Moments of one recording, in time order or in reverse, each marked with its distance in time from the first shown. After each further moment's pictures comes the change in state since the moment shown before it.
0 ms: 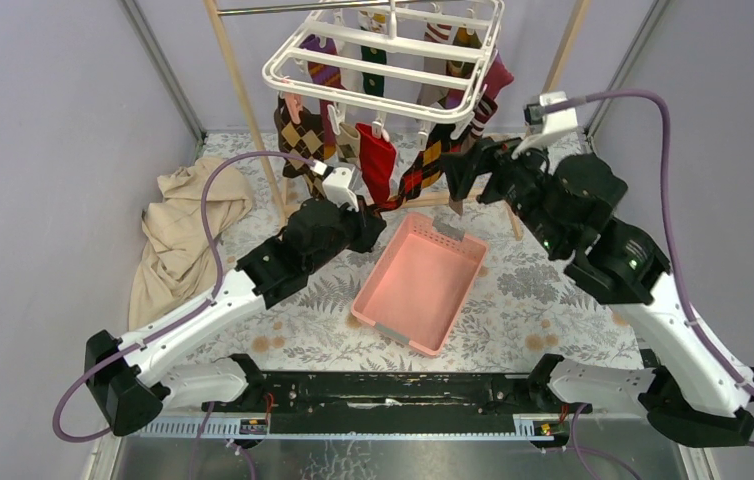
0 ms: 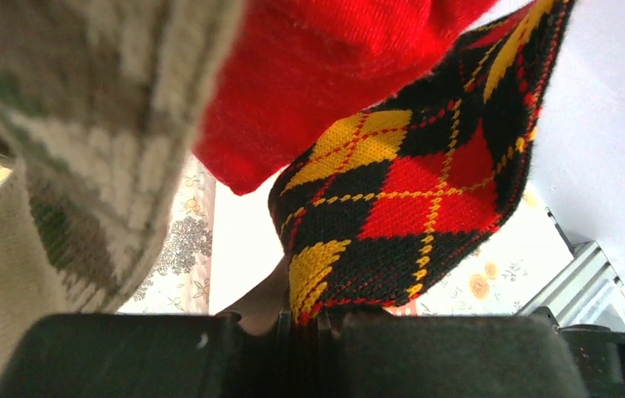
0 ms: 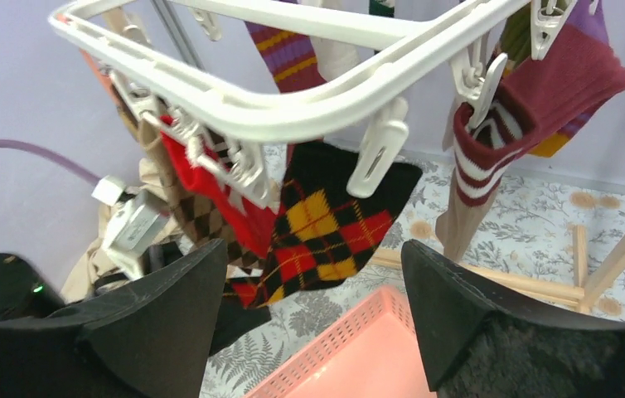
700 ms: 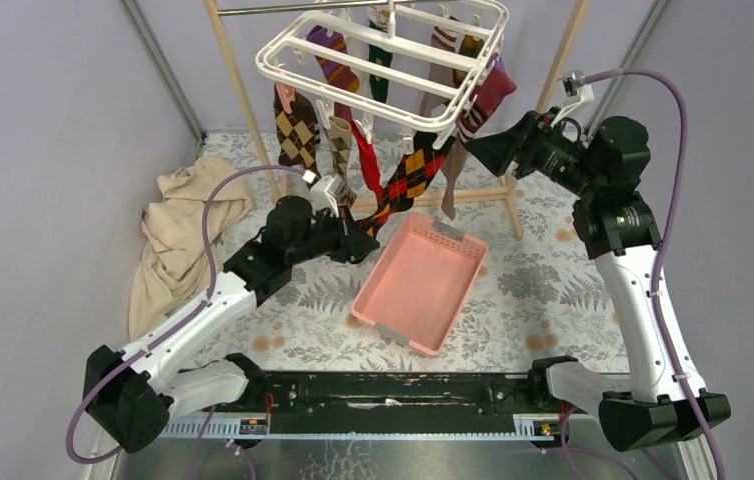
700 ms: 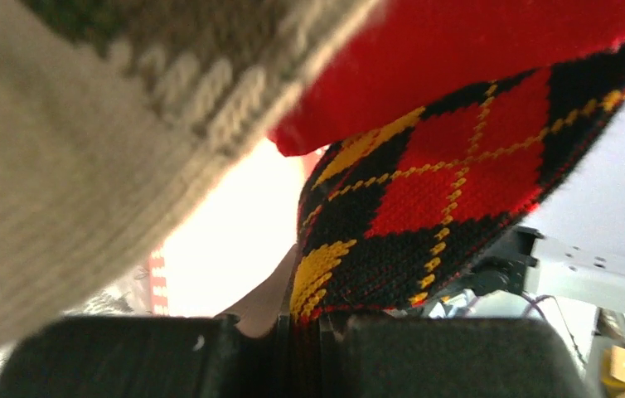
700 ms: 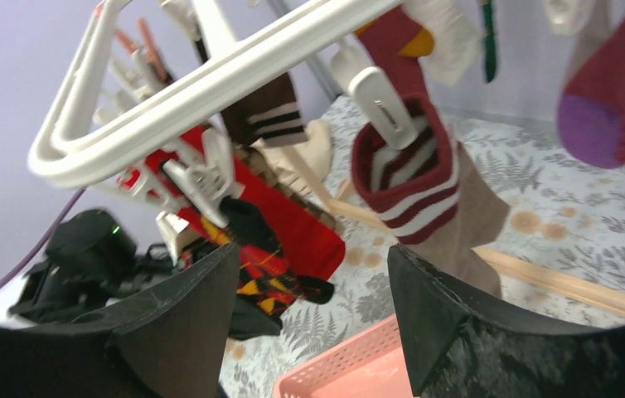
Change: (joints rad) left arm 0.198 -0.059 -0.135 0.005 0.452 -0.118; right arm -0.726 0.079 -0.176 0.254 -1.009 0.263
